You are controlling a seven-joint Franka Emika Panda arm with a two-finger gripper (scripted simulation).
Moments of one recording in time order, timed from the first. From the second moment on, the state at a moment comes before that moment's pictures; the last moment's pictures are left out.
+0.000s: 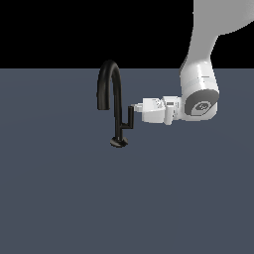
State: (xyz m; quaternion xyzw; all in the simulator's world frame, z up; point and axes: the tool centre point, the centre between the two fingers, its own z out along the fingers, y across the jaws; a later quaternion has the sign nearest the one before) arm 0.077 -0.022 0.147 -0.46 0.54 0.47 0.52
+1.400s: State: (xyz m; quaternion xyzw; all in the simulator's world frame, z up) arm 0.049 -0.016 0.151 -0.45 0.54 0.47 0.53
